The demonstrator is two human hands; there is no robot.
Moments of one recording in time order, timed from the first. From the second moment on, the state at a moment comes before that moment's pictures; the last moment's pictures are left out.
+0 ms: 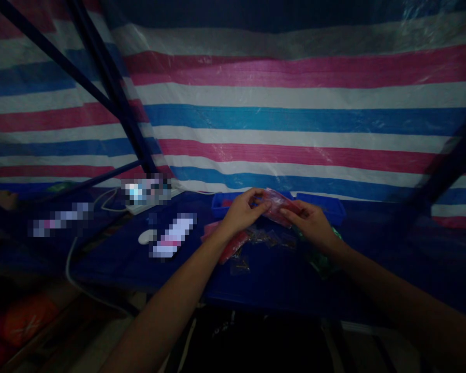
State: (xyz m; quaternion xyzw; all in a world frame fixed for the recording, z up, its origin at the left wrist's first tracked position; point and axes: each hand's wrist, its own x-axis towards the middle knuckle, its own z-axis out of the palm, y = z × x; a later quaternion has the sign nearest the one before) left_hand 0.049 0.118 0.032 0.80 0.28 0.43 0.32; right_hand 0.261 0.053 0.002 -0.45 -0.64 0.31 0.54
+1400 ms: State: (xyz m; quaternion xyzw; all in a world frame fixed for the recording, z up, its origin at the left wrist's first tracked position) left_hand 0.050 0.109 0.017 0.81 0.32 0.41 0.27; right_hand 0.268 0.058 0.004 -0.48 -0.71 0.10 0.51
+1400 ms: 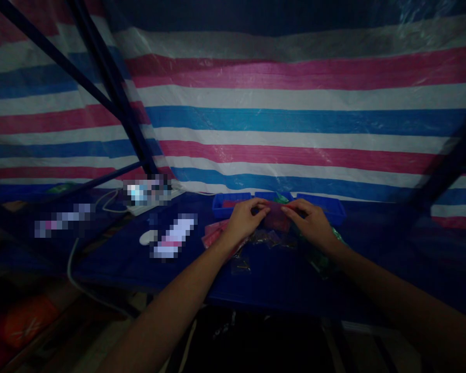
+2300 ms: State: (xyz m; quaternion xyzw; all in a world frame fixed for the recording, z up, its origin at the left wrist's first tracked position) left_hand 0.055 0.103 0.013 0.87 0.29 0.36 0.14; right_hand 0.254 0.048 0.006 -0.44 -0.67 0.28 0.54
